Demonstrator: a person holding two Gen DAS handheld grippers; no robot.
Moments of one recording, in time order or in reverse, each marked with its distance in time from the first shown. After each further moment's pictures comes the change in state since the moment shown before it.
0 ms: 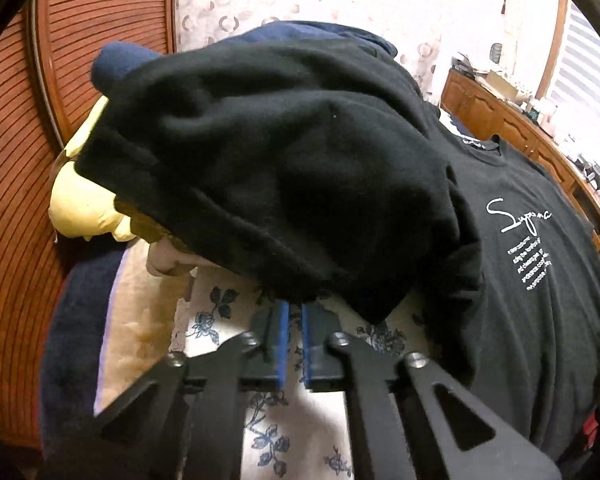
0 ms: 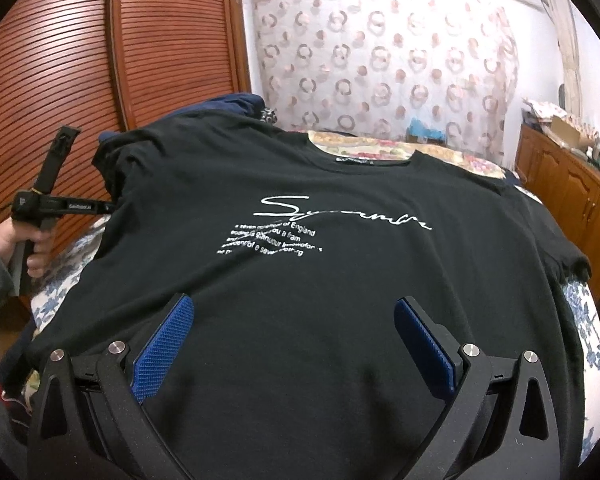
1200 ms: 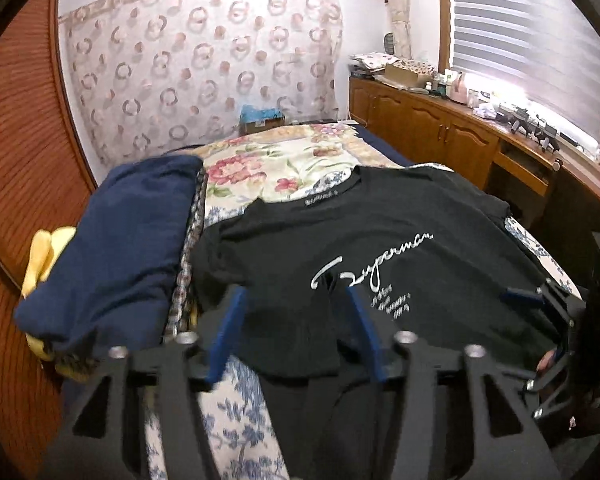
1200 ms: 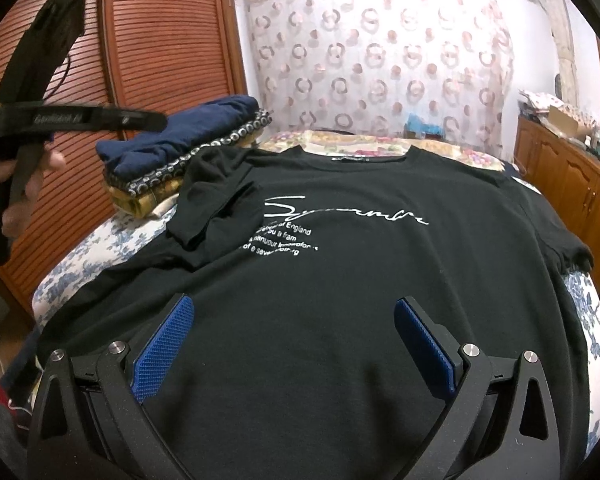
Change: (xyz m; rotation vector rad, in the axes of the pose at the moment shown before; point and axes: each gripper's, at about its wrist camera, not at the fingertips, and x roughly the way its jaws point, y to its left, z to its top) left arm -0.064 -0.151 0.061 0.327 -0.130 -0.160; right arm -0.005 -0.003 -0.002 0.042 -0.002 0.010
